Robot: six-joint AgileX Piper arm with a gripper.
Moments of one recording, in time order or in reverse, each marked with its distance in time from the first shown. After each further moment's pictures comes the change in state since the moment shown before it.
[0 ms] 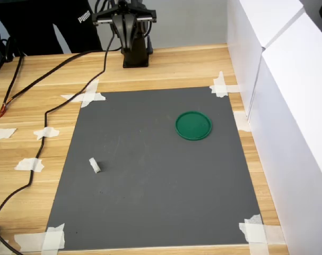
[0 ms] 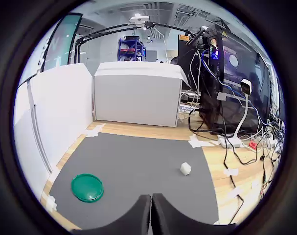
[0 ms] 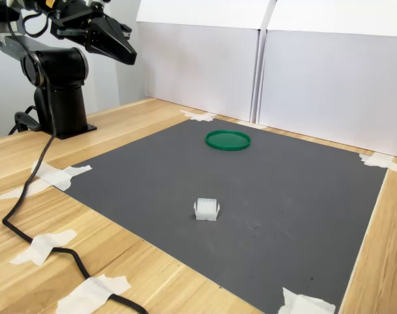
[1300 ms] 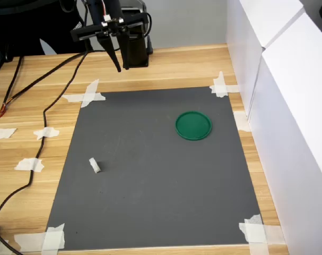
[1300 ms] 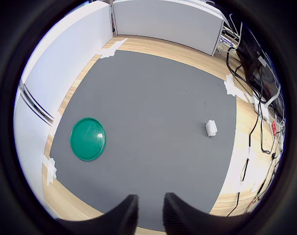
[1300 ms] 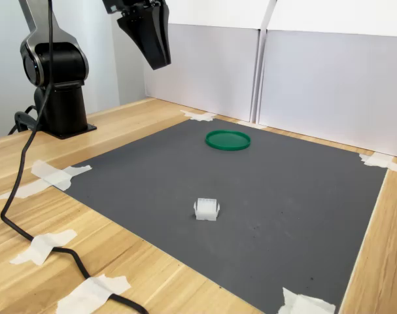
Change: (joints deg) arm 0.0 55.8 -40.0 -6.7 29.7 -7.7
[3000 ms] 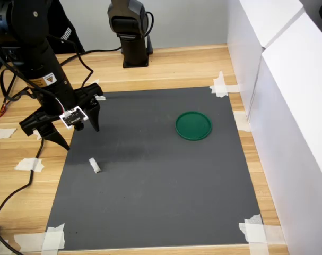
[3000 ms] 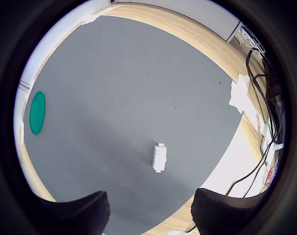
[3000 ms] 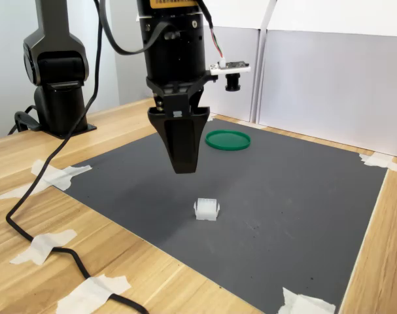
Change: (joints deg) arm -7.4 37.1 -26.5 -5.5 4.0 -23.1
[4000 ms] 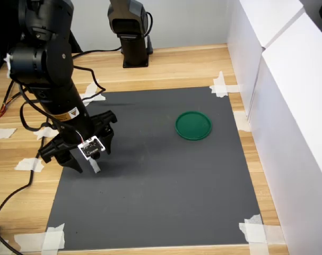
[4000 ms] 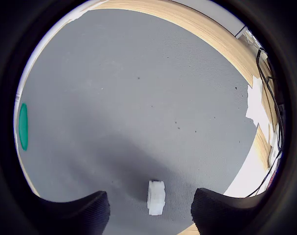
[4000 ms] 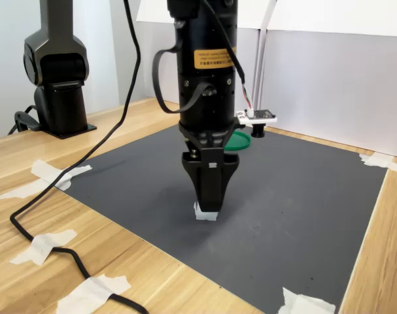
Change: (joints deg) arm 3.7 7.7 -0.2 -3.3 -7.8 7.0
